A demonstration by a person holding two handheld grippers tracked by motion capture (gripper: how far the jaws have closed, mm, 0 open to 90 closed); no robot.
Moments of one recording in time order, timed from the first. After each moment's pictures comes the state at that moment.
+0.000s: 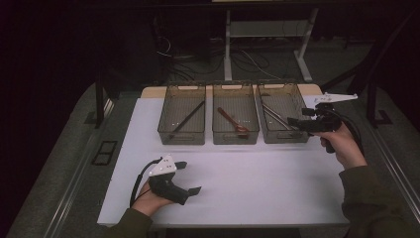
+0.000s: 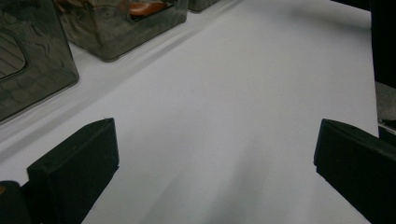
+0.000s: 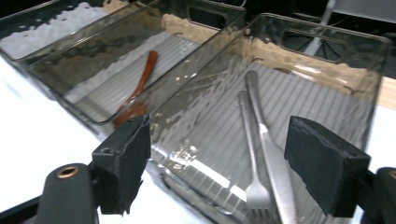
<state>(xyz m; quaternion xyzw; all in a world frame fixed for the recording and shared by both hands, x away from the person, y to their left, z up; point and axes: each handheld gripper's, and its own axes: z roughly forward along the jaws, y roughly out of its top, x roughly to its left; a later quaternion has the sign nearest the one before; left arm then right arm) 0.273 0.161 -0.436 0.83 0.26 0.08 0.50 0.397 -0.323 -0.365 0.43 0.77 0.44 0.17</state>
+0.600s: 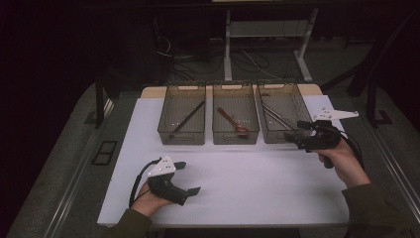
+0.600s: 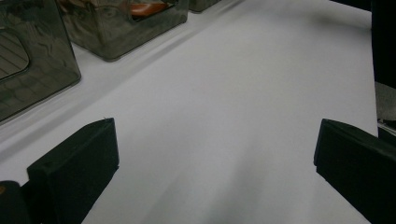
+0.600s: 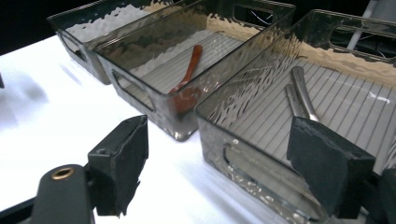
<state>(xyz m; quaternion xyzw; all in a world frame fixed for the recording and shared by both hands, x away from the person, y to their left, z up) 0.272 0.163 -0.436 0.83 0.26 0.08 0.50 0.353 -0.311 -0.378 0.39 0.78 0.47 0.15</state>
